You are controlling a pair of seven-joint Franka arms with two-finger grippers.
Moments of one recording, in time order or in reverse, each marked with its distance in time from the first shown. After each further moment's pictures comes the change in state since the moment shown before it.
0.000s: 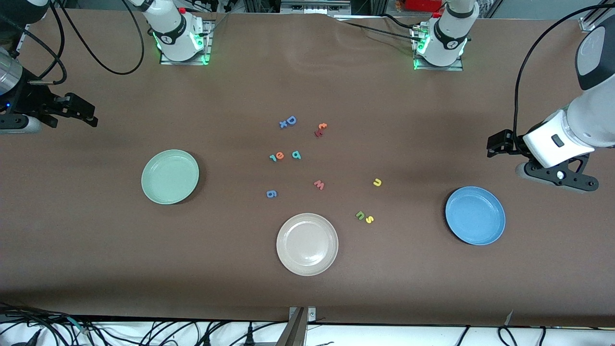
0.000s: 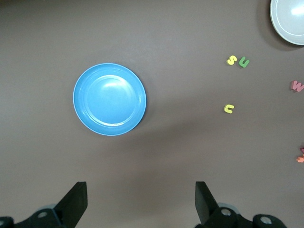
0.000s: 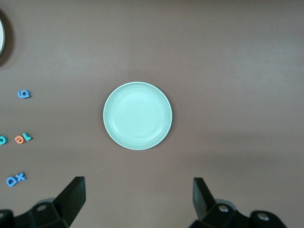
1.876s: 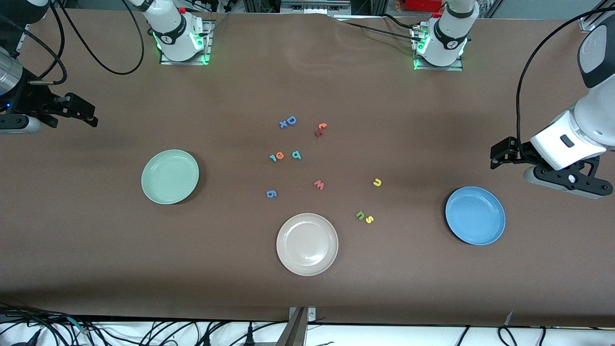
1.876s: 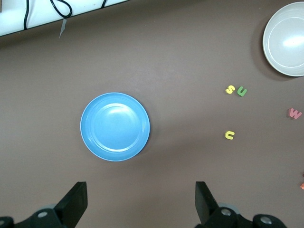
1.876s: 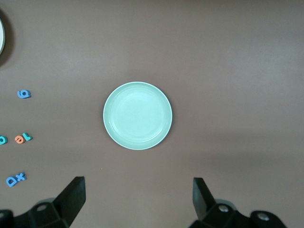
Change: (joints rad) left arm 0.002 -0.004 0.001 0.000 0.001 0.117 0.000; right arm 0.000 0.000 0.000 0.000 0.000 0.000 0.000
